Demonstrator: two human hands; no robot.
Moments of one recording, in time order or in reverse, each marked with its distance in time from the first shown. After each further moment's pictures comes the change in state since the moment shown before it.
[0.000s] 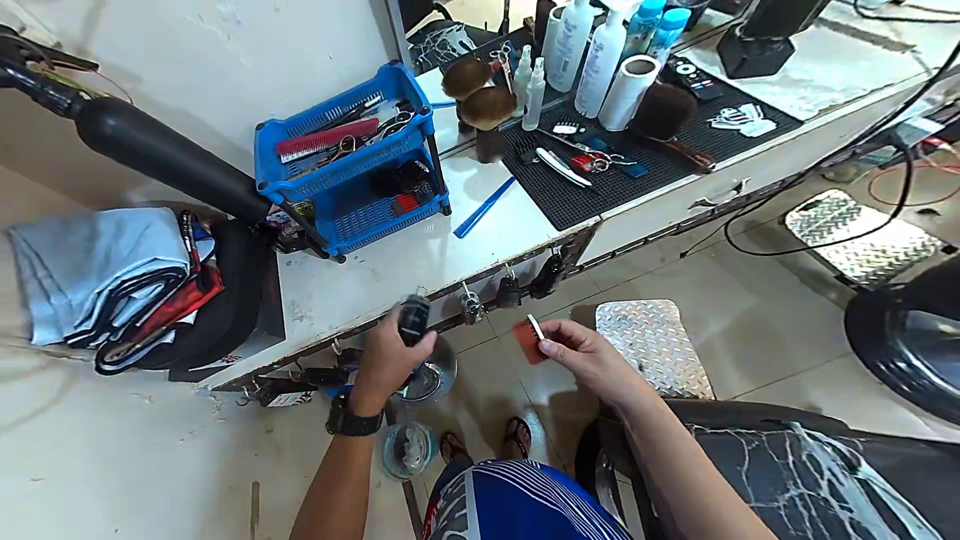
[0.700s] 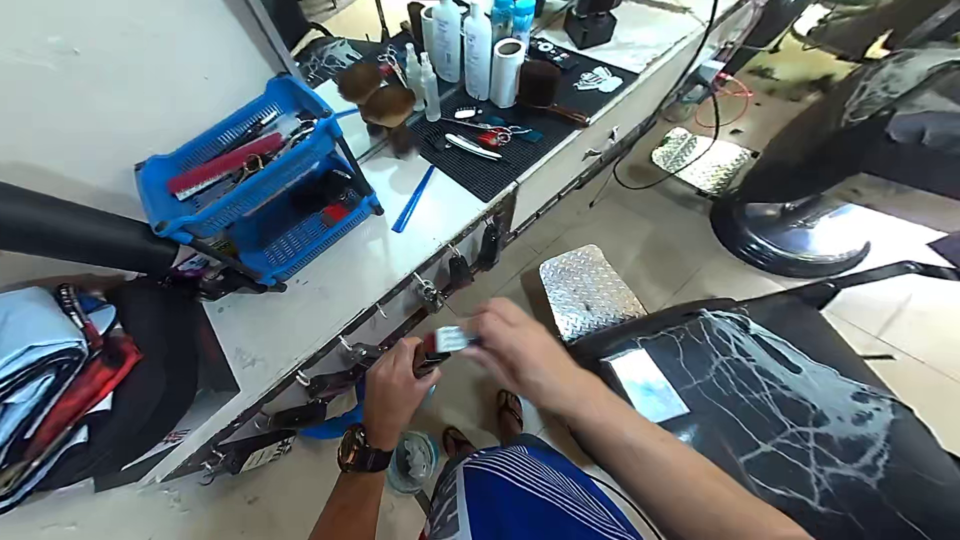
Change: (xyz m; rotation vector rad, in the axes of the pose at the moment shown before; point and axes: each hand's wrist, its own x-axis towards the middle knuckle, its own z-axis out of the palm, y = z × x) left_hand -0.039 -0.024 0.039 0.284 0.150 0.665; right_hand -0.037 -0.054 0.087 -0.734 0.202 -0.459
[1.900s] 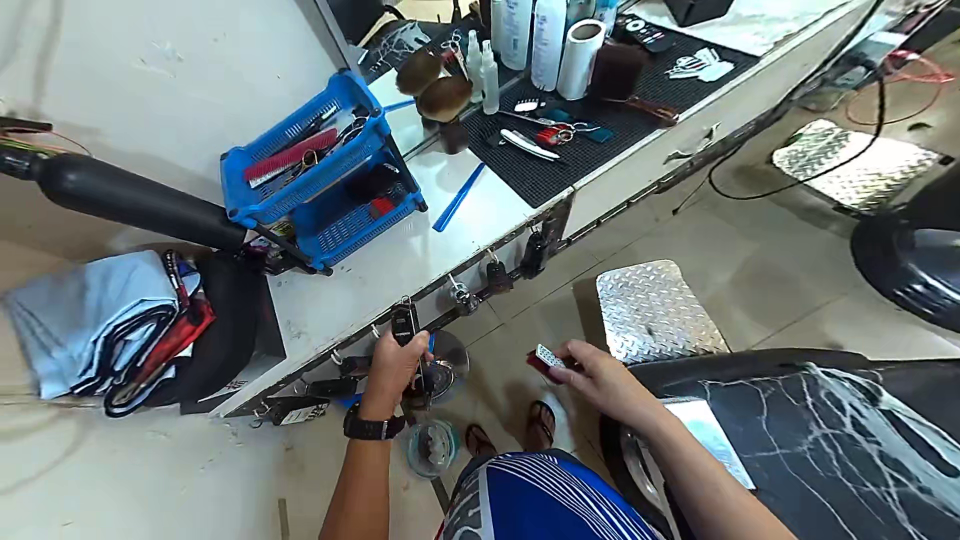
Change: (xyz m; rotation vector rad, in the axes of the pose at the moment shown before) left_hand 0.038 -0.006 -0.016 -0.778 -0.090 -0.991; right_hand -0.081 0.125 -0.008 0.249 -0.323 0.495
